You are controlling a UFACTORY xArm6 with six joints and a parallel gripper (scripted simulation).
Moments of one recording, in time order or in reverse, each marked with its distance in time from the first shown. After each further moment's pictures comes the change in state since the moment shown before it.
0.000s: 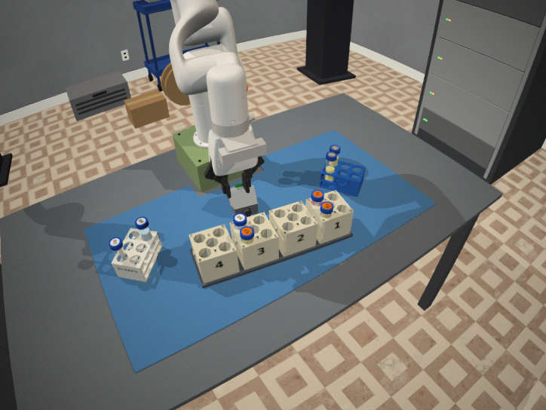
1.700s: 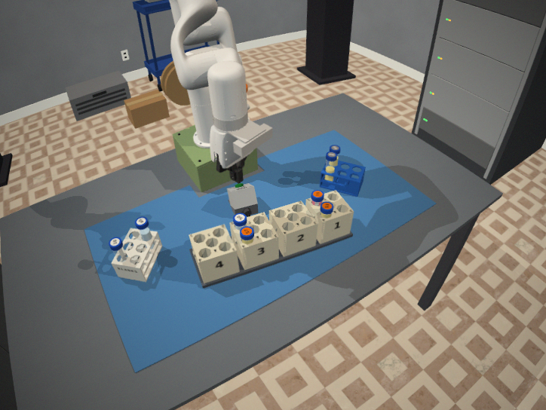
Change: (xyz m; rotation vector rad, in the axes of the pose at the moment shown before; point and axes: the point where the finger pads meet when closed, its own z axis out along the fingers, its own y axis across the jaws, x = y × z) arm -0.053 -0.017 0.008 0.041 -0.065 -0.406
